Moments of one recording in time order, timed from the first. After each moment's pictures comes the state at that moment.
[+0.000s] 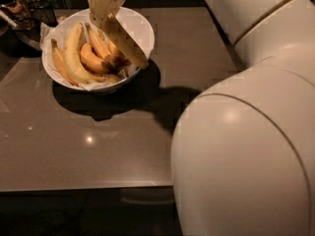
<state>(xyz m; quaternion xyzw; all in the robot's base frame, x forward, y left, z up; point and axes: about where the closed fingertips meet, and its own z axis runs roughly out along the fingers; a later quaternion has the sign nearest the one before) 0.643 0.104 1.017 -0.51 0.82 0.14 0.21</state>
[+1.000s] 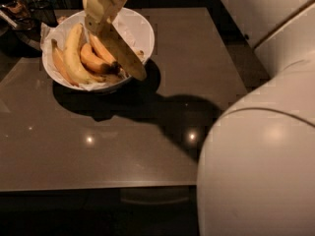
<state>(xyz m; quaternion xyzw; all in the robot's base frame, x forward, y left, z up) 0.605 0.104 1.022 -0.52 0.81 0.16 0.20</state>
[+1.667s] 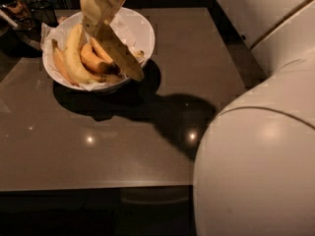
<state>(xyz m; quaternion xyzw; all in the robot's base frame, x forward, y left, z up) 0.607 0.108 1.017 -0.52 0.81 0.16 0.20</state>
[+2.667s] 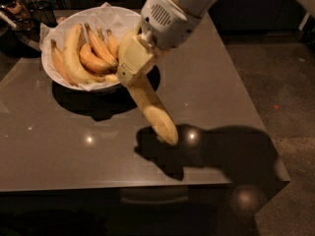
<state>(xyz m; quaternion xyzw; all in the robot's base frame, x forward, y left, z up) 0.482 0.032 0.977 -0.45 0.85 0.25 0.14</state>
